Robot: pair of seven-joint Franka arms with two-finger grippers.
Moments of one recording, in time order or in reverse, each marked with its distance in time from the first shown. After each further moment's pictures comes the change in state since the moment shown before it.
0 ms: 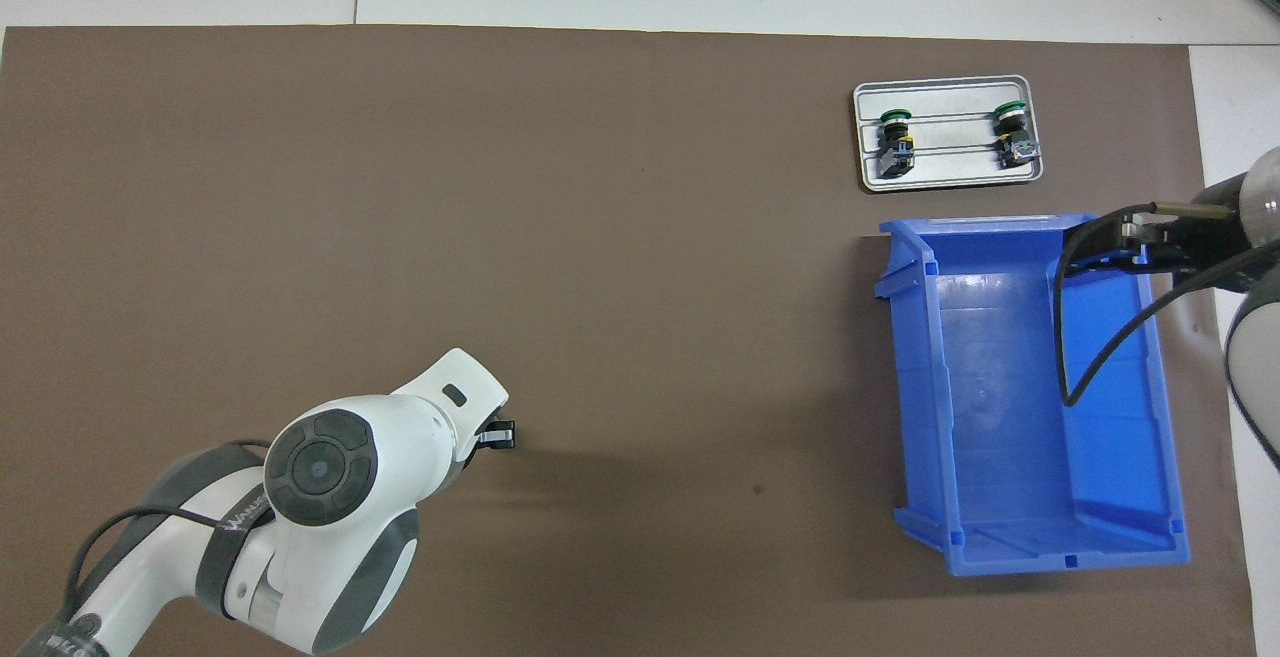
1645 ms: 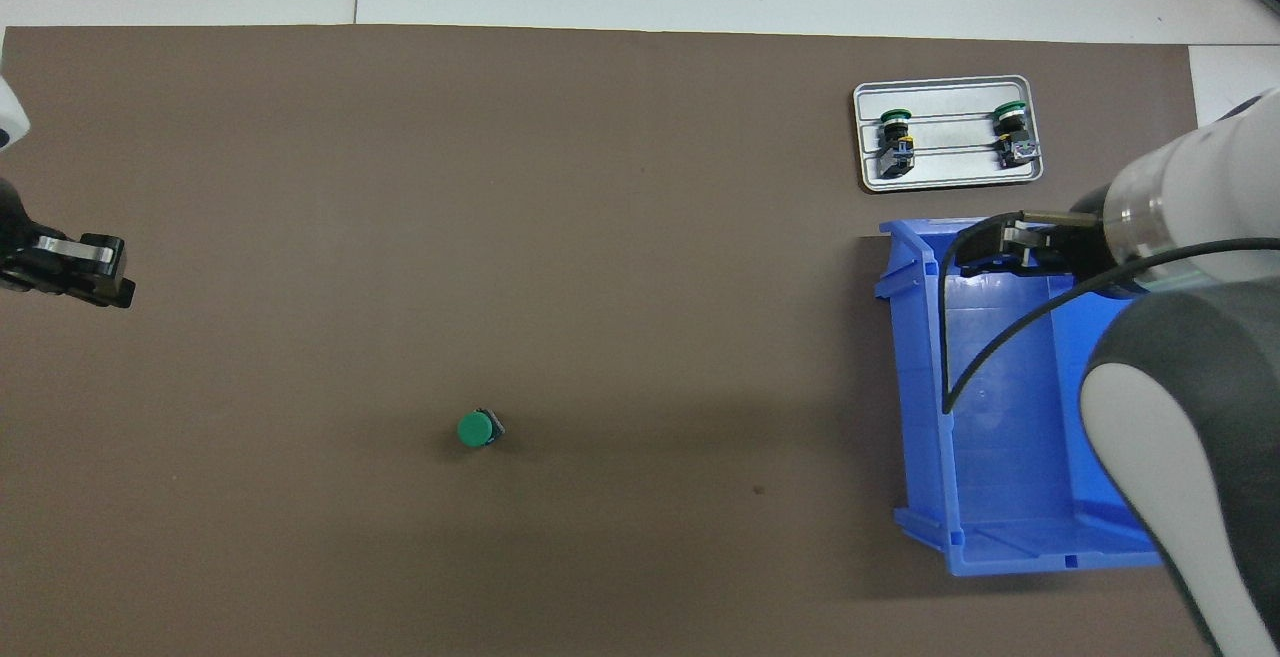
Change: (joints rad) left arm 0.447 0.259 0.022 1.054 0.089 -1.006 0.504; right arm 0.158 0.000 0.014 -0.033 0.001 0.072 0.186
